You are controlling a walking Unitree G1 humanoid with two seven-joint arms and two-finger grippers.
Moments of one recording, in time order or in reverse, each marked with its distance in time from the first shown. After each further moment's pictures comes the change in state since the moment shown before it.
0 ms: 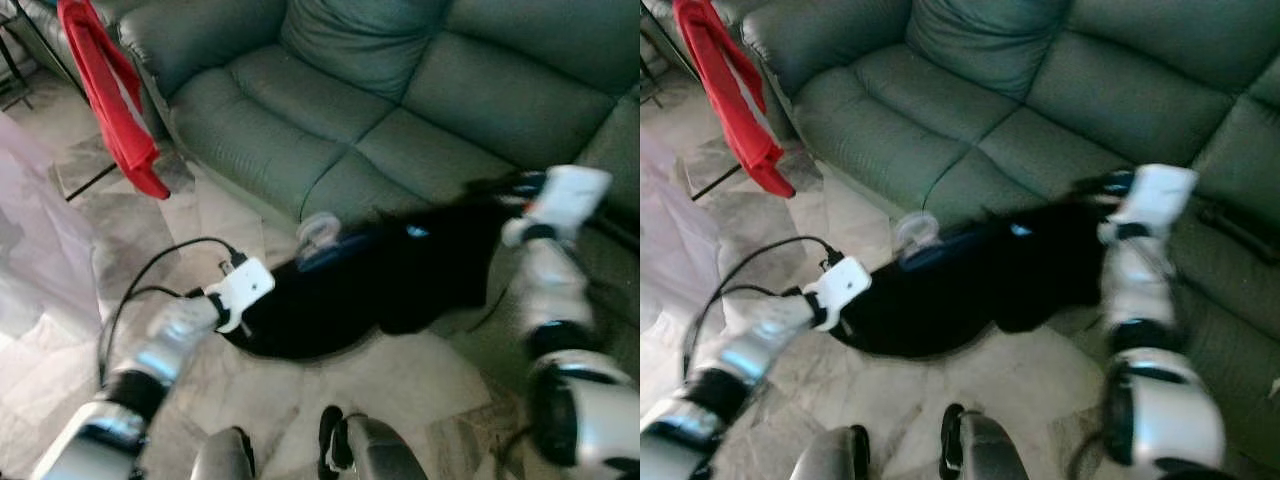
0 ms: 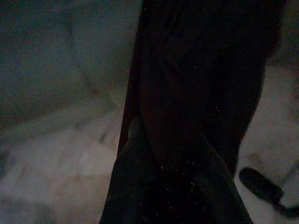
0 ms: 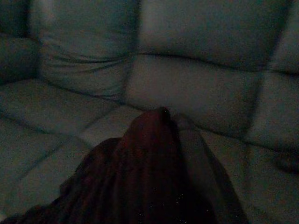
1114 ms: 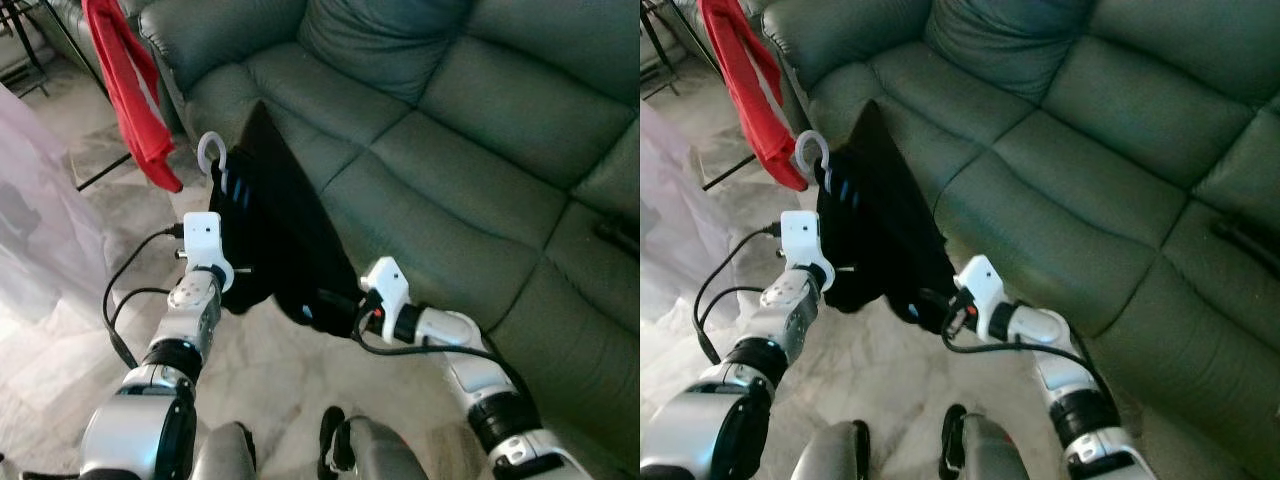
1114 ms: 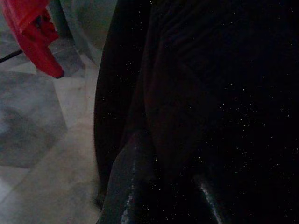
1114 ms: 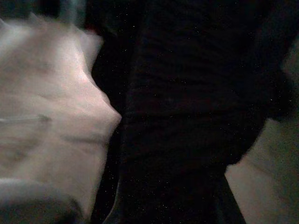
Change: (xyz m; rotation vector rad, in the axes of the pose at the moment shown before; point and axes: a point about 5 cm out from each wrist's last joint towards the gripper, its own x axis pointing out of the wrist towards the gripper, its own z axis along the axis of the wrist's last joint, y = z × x) left arm 0.015 0.043 0.014 -0.676 -0.102 0.587; right arm -0.106 0.110 -0.077 -0.189 0.359 1.141
